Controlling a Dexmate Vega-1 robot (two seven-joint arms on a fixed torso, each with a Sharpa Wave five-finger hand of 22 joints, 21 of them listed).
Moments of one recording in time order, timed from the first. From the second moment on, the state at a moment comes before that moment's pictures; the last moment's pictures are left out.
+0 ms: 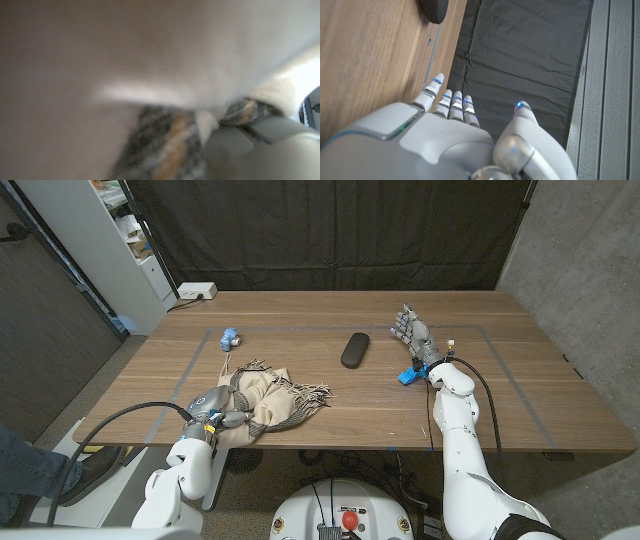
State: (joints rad) left arm 1.63 0.12 -0.10 -2.11 1.12 0.17 -0.06; left_hand 1.08 -0.31 0.38 -0.12 0.22 0.68 0.01 0.67 0.62 0.48 -0.08 0.80 1.11 0.76 -0.08 0.83 1.02 0.82 -0.10 1.25 0.34; right arm -0.80 0.23 0.40 -1.24 -0.18 0.19 0.52; right_hand 0.22 0.02 0.23 -0.08 0.25 0.13 0.07 0.19 0.18 0.11 0.09 0.20 0.19 0.06 0.05 0.21 0.22 0.26 0.03 0.19 0.17
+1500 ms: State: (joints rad) left arm 1.67 0.06 -0.13 -2.25 1.14 0.09 -0.01; left_hand 1.10 -0.22 0.44 -0.16 0.22 0.69 0.01 0.69 0.65 0.51 -0.08 0.80 1.20 0.77 -0.08 0.85 1.15 0.80 -0.09 1.37 0.24; right arm -0.82 0.22 0.40 -1.28 -0.15 0.18 0.54; right_hand 0.22 0.02 0.23 -0.08 0.25 0.13 0.07 0.19 0.18 0.11 0.09 0.20 0.19 0.06 0.05 0.21 0.22 0.26 0.03 0.19 0.17
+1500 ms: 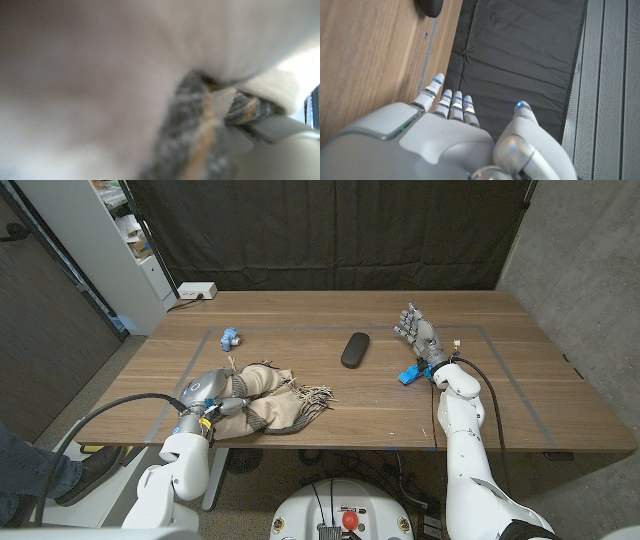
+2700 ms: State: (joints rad) left arm 1.65 0.04 -0.20 -2.31 1.11 0.01 -0.07; left_hand 1.09 -0.20 0.42 -0.16 0.22 0.71 0.01 0.71 0.65 0.54 -0.08 0.80 1.21 0.79 -0.09 0.90 1.14 0.78 -0.09 1.44 0.19; right arm -0.82 0.23 0.40 -1.28 -0.14 0.20 0.53; right_hand 0.21 0.02 0.23 -0.08 0.25 0.13 0.08 0.19 0.18 0.11 0.09 0.20 0.19 0.06 0.05 0.21 0.22 0.26 0.03 0.19 0.17
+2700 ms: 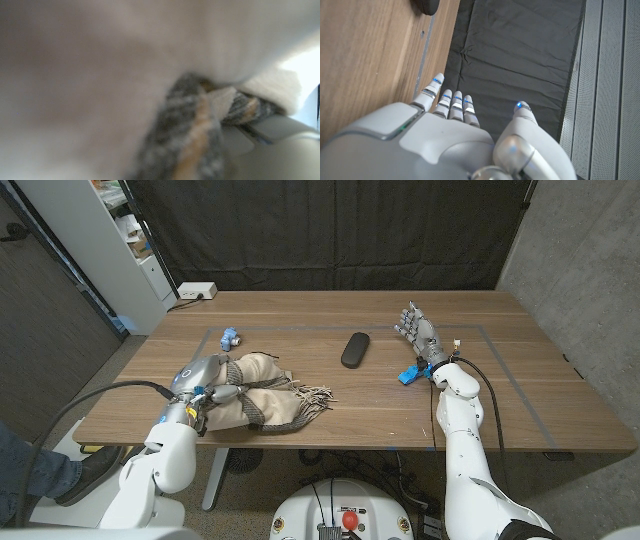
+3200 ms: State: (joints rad) left arm 1.63 0.04 -0.21 -2.34 1.11 -0.01 -0.09; left_hand 1.08 -0.20 0.41 -0.16 0.22 0.71 0.01 0.72 0.66 0.55 -0.08 0.80 1.22 0.79 -0.09 0.91 1.14 0.77 -0.08 1.45 0.18; right arm -0.82 0.22 0.40 -1.29 -0.15 0.19 0.53; right_hand 0.21 0.02 0.23 -0.08 0.25 0.13 0.08 0.19 0.18 0.11 0.09 0.20 0.19 0.06 0.05 0.21 0.22 0.26 0.03 0.19 0.17
